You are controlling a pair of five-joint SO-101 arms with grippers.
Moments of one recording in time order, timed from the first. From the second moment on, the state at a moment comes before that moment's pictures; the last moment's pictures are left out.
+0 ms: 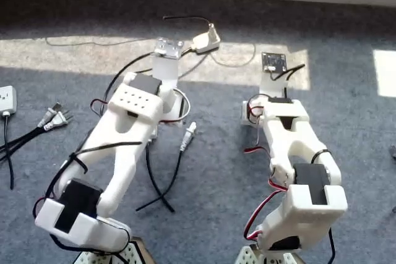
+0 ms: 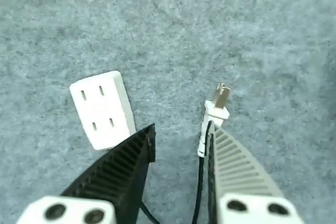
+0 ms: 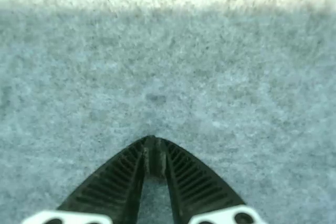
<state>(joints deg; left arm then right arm) 14.5 -1.8 18.2 66.8 12.2 -3.3 12.6 29.4 32.7 -0.8</state>
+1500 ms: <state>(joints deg) 22.9 19.5 9.6 69.8 13.5 -3.3 12.6 29.4 32.7 -0.8</state>
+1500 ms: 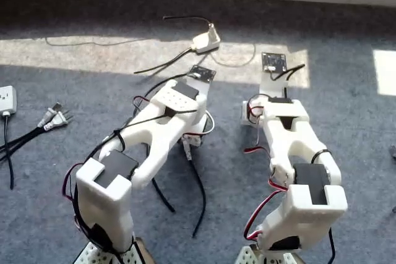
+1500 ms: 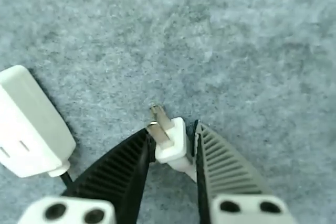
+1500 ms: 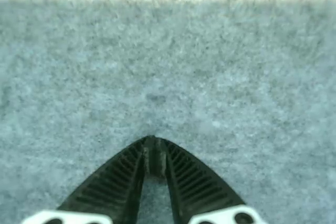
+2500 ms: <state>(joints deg) 21.6 19.6 6.7 79.8 20.8 -3.3 12.6 29.4 32.7 -0.5</state>
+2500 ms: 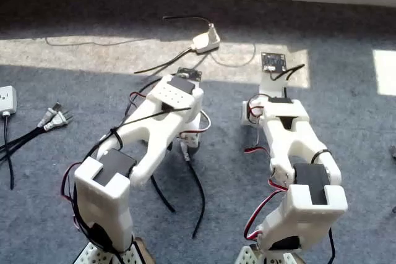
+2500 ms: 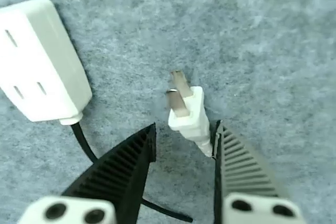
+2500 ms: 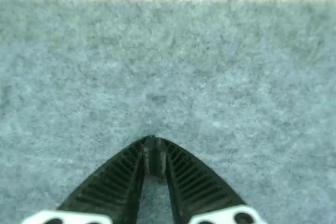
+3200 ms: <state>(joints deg) 23.7 19.5 11.6 71.1 27.4 -3.3 12.6 29.4 32.7 -0.5</state>
